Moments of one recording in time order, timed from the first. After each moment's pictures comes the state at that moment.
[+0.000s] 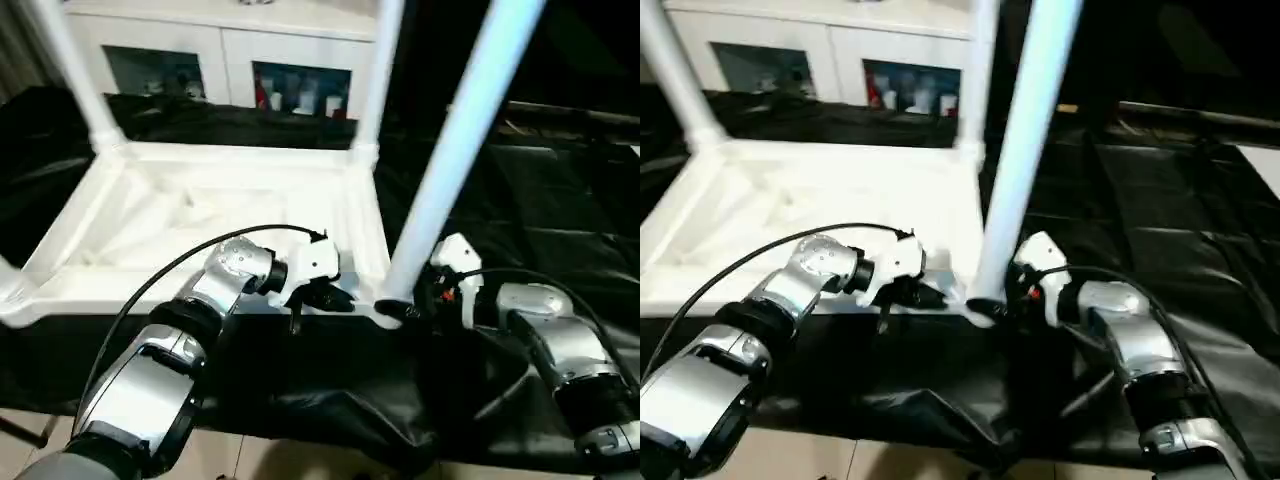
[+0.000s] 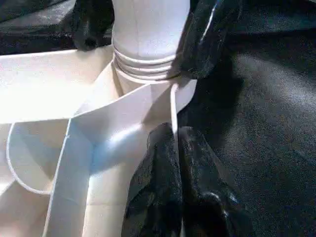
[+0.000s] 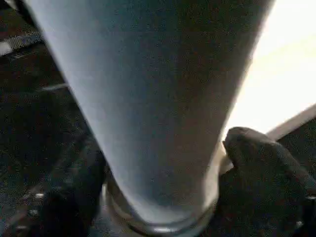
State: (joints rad) left arm -0.83 0.21 -0.33 1.03 0.13 -0.24 -1.25; right arm -0.43 -0.44 0.17 0.47 0.20 0.16 1.05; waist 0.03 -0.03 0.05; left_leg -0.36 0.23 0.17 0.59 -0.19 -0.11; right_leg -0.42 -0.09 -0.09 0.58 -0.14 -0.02
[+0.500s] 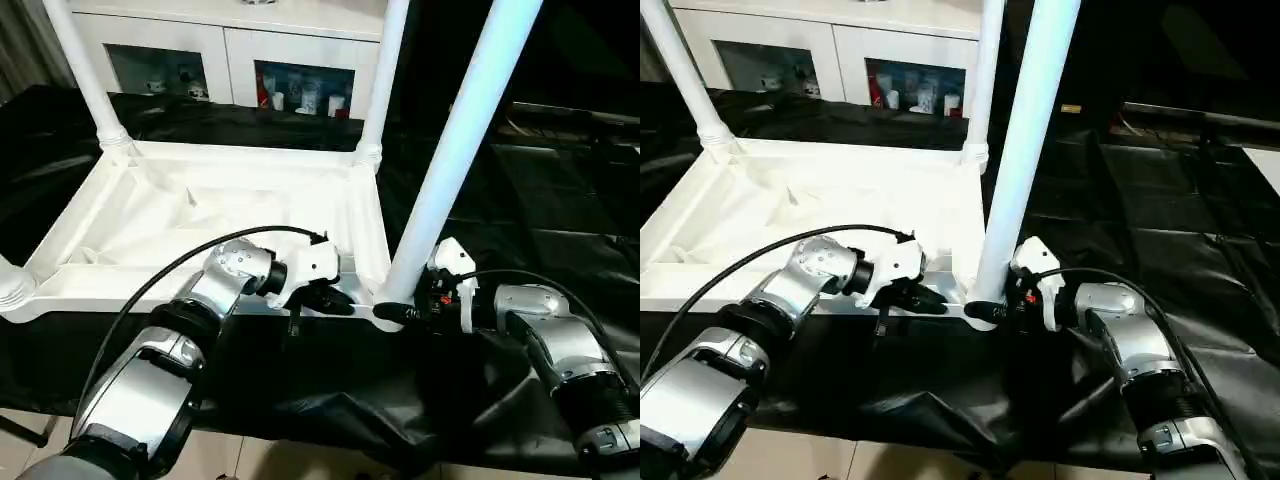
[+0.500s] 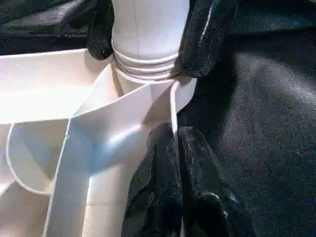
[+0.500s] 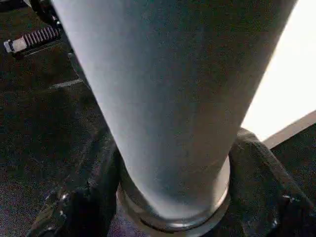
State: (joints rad) left arm -0.82 0.21 -0.32 1.01 0.13 -0.22 -1.26; right arm -0.43 -0.44 0.17 0.47 0.20 0.19 1.07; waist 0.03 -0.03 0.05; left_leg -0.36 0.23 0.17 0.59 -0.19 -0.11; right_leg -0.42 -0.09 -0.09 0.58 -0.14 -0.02
